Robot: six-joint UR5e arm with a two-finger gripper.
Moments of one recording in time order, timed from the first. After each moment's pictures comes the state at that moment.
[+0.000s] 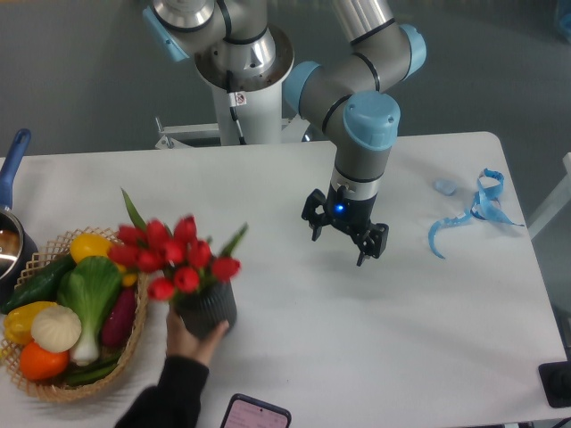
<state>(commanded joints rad) 2.65 -1.84 -1.95 -0.77 1.34 1.23</state>
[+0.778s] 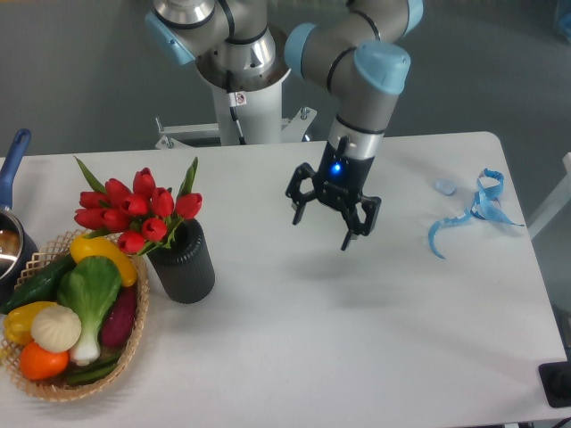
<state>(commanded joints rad) 2.74 -1.65 -2.05 -0.77 0.69 1.23</state>
